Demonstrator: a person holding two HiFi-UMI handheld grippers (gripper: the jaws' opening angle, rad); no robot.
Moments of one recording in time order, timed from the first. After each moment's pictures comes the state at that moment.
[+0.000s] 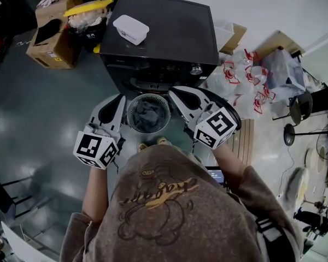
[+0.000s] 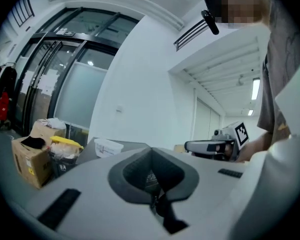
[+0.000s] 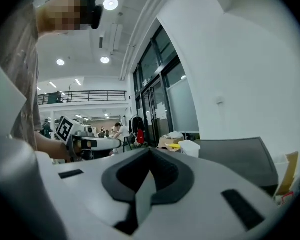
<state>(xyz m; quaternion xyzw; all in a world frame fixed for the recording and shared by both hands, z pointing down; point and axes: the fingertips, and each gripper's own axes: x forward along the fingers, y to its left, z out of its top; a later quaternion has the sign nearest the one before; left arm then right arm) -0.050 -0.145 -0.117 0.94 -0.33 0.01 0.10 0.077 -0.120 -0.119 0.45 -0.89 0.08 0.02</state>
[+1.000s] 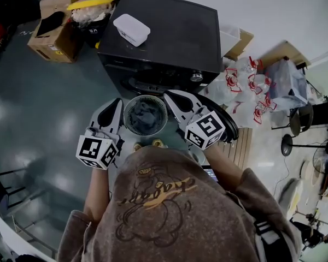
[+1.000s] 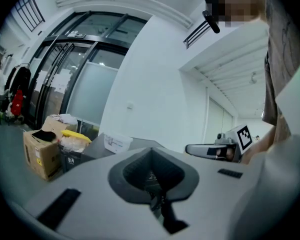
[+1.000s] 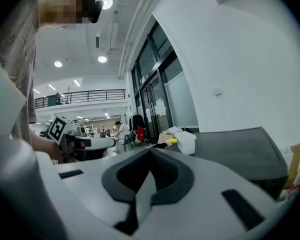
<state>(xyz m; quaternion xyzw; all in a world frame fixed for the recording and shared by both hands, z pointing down) -0.044 -0.167 -0.074 0.91 -0.39 0.01 0.12 0.092 -0.156 -0.068 0.44 -0.89 0.11 0.03</state>
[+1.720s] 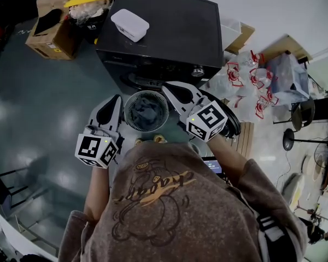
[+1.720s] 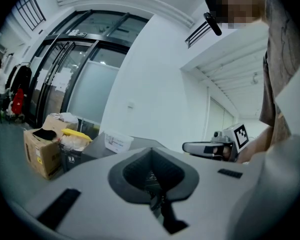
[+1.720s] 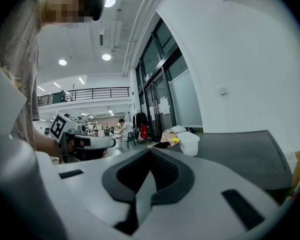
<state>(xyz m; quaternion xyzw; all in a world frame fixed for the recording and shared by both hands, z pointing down) -0.042 -0.170 -0.073 0.91 -0.39 0.01 0.13 0.089 -0.169 -0.071 0.42 -0.90 0.10 0.04</state>
